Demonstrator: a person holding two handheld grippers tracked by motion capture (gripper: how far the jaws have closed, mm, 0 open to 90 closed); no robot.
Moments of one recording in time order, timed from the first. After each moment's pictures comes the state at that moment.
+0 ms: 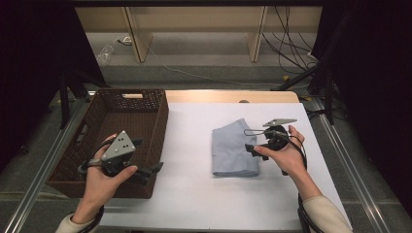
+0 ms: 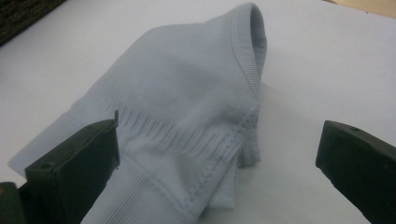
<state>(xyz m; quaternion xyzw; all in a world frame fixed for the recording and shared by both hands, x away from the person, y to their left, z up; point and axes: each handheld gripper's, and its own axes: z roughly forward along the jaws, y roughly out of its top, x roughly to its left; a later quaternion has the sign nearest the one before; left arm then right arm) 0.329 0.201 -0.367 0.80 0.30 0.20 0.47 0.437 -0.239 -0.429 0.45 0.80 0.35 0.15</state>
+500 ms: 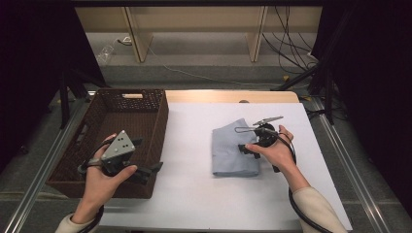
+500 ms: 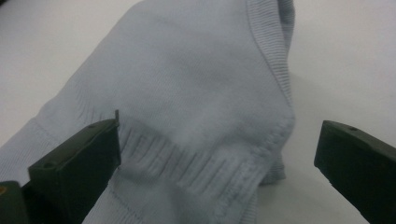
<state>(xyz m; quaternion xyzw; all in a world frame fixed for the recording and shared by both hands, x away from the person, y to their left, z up) 0.329 0.201 -0.366 0.80 0.30 0.20 0.47 0.463 -0.221 -0.453 0.47 0.82 0.31 0.11</state>
